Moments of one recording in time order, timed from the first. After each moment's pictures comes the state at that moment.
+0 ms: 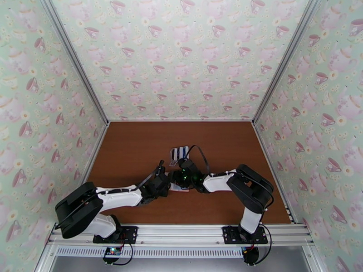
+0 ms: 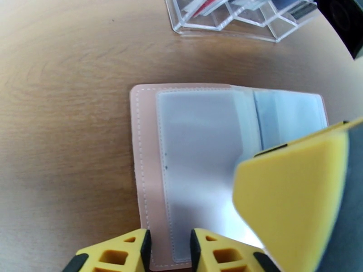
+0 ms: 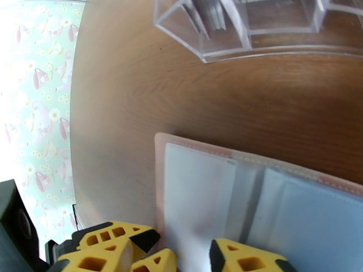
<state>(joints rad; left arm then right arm) -0.90 1.44 0.55 -0.12 -0.31 -0.69 0.84 1.79 0.77 0.34 -0.29 1.03</state>
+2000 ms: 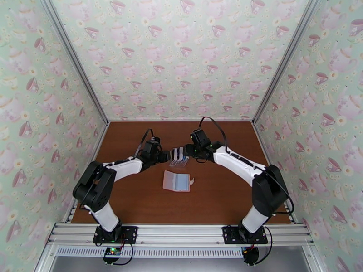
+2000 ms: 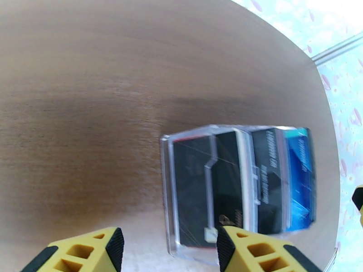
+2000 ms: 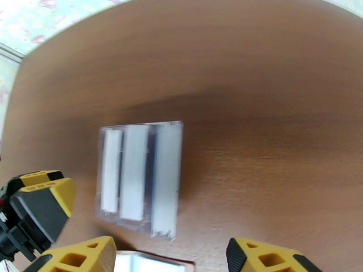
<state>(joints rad) -0.44 1.77 0.95 0.06 0.13 -0.58 0.61 1.72 1.32 -0.55 0.08 0.54</state>
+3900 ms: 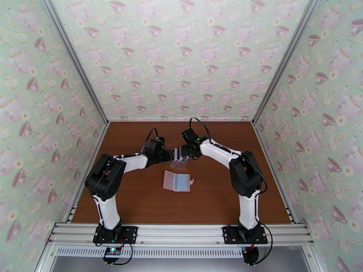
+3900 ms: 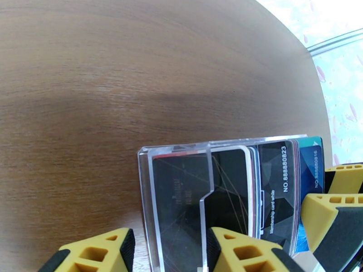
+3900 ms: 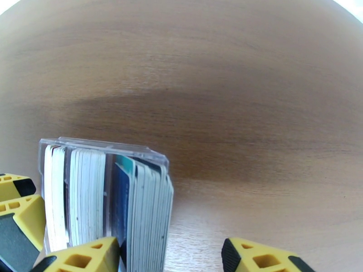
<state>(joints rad) -0.44 1.89 1.05 0.05 0.21 -0.60 0.60 2.00 1.55 -0.66 0.16 0.42</state>
